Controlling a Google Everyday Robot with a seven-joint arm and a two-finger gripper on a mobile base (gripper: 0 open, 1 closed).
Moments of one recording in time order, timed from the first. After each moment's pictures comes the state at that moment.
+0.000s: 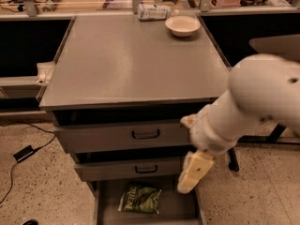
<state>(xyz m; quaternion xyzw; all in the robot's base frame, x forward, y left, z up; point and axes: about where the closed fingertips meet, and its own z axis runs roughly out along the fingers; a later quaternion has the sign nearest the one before) 0.406 -0.105 0.790 -0.63 0.75 0.11 0.18</state>
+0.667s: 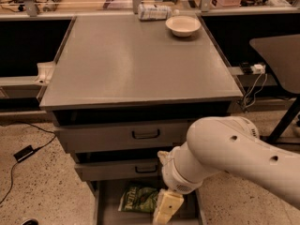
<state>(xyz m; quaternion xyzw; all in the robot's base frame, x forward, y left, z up) 0.361 -0.036 0.692 -0.64 0.74 0.13 0.17</state>
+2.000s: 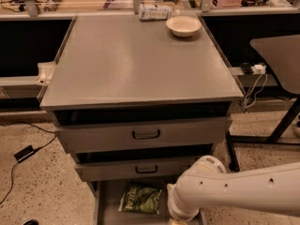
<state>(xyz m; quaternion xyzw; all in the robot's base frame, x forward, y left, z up) 0.344 -0.081 0.510 -0.67 0.74 0.07 0.08</state>
